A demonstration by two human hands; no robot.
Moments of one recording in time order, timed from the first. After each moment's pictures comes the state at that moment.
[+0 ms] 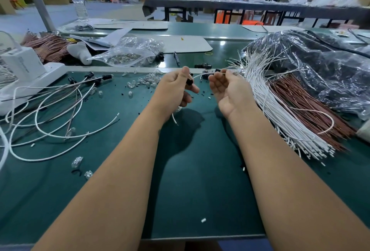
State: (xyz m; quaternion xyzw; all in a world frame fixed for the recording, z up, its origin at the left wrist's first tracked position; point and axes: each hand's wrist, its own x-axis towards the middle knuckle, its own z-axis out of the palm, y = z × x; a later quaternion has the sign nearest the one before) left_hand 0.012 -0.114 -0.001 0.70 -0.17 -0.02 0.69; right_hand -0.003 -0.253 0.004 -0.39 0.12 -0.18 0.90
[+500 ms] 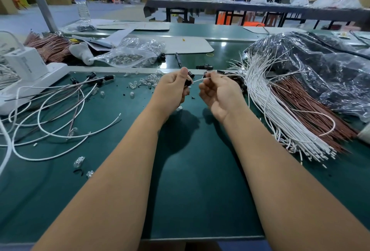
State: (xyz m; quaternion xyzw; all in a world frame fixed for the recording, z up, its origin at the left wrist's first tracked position) left_hand 0.017 -0.110 -0.003 0.71 -0.18 0.00 0.69; right_hand -0.007 -0.235 0.003 -0.47 0.09 -0.11 0.87
